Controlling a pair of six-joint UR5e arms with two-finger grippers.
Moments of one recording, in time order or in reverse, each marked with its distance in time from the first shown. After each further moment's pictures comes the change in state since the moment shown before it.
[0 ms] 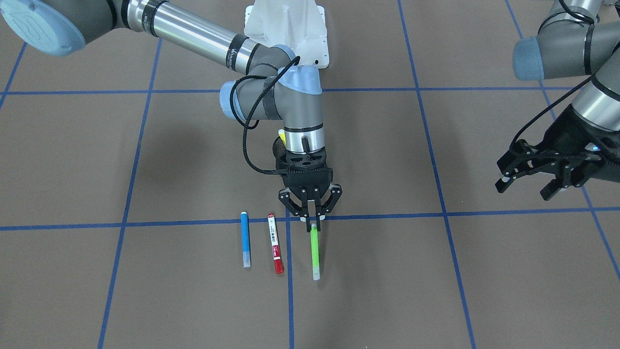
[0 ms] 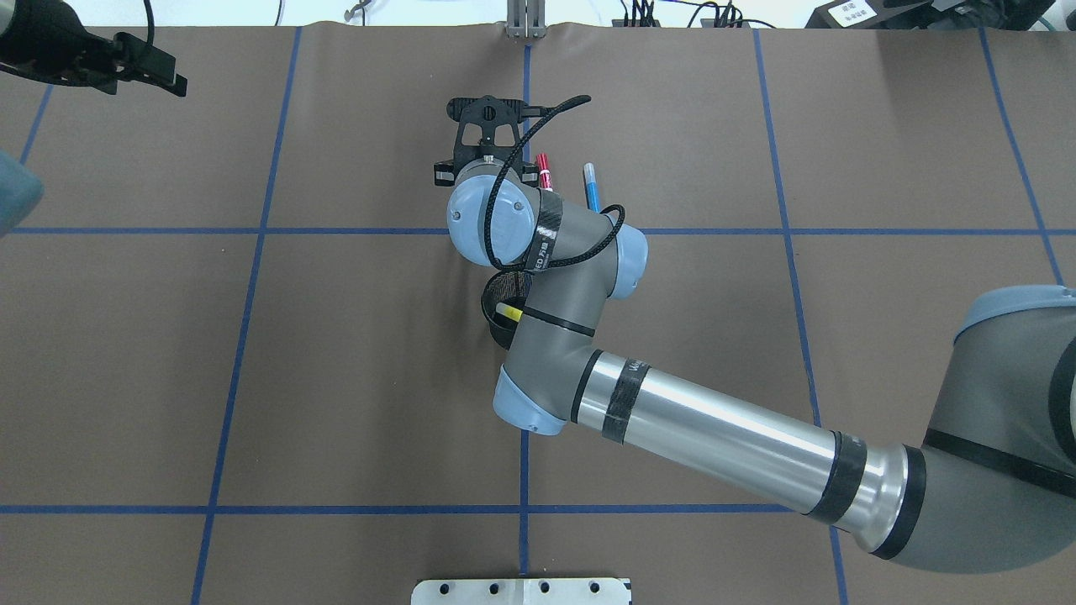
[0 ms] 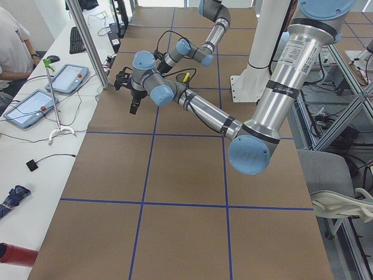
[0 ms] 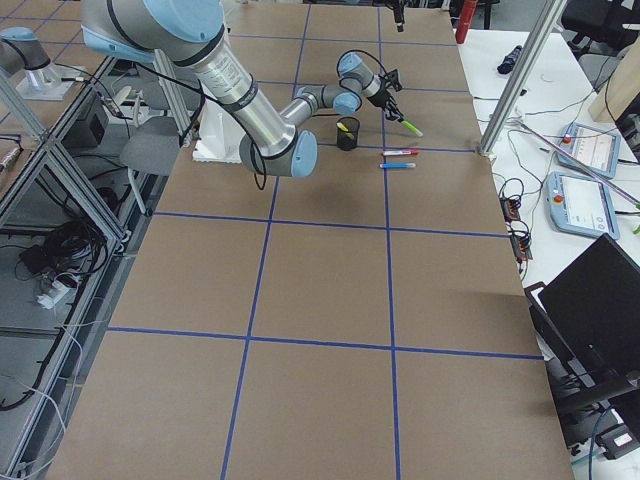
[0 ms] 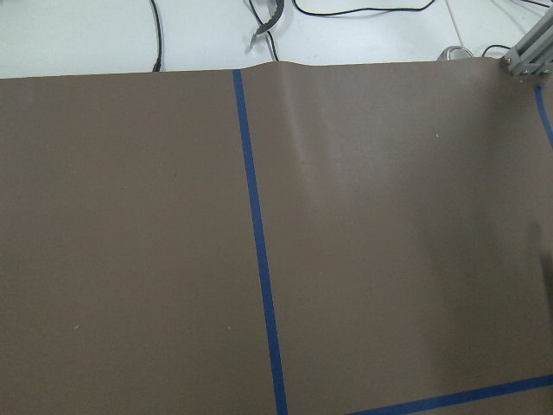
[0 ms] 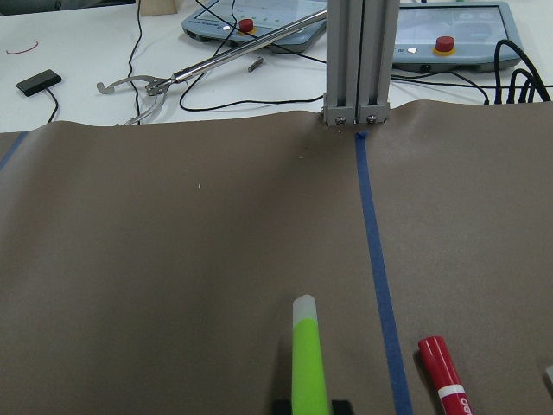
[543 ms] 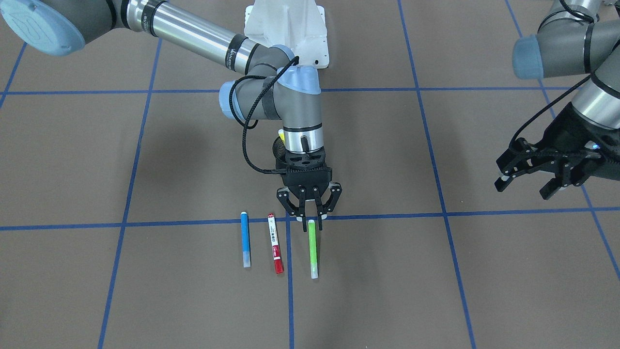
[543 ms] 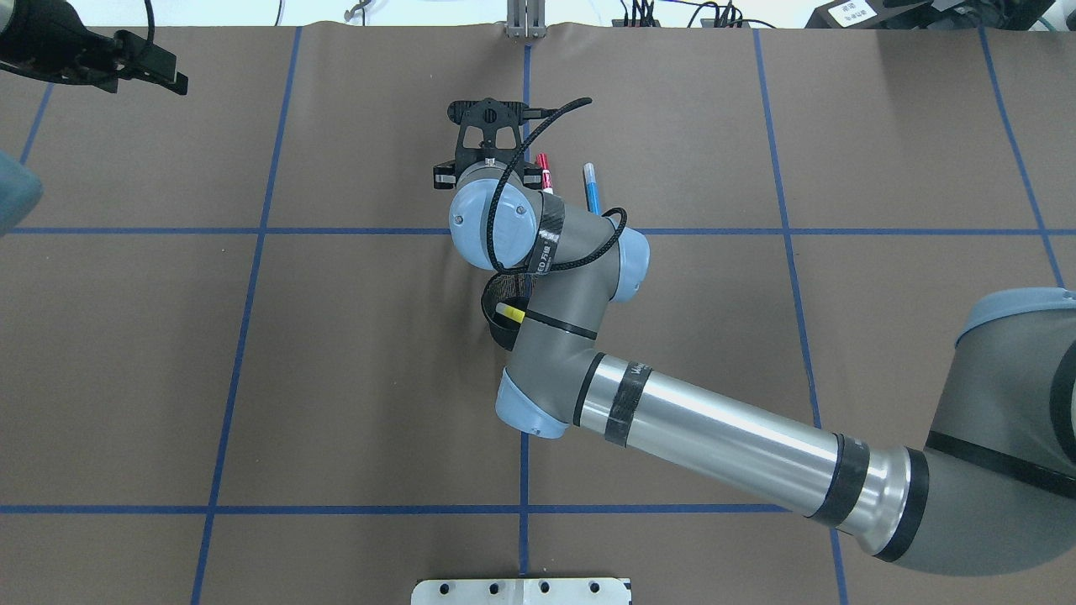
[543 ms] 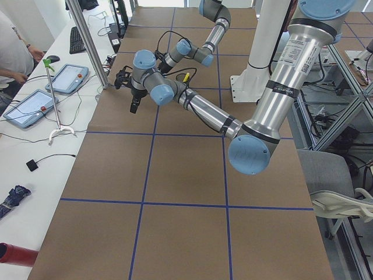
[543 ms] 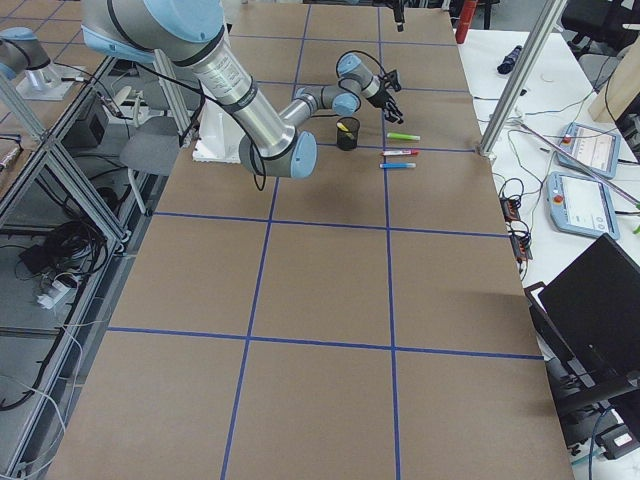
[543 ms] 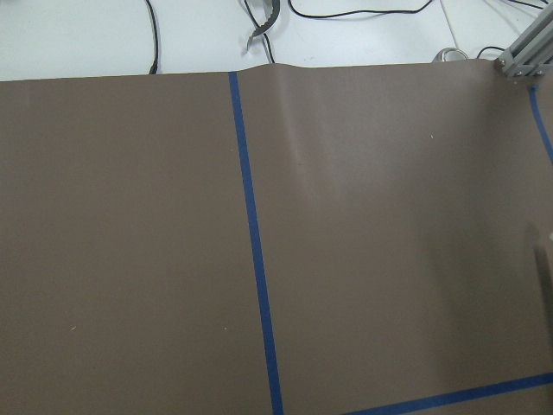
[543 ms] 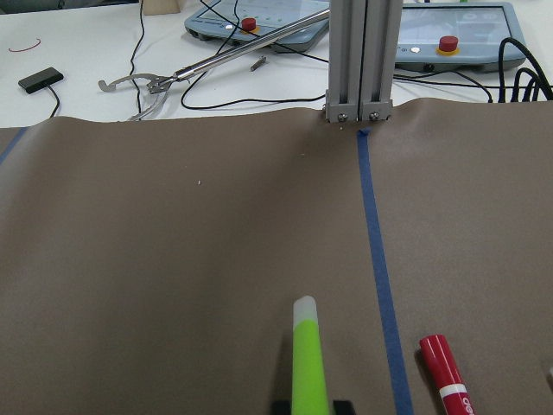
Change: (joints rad) left arm 0.000 -0.002 -0.007 0.002 0.001 -0.006; right arm -0.004 -0.011 0.015 0.001 -0.007 -0.010
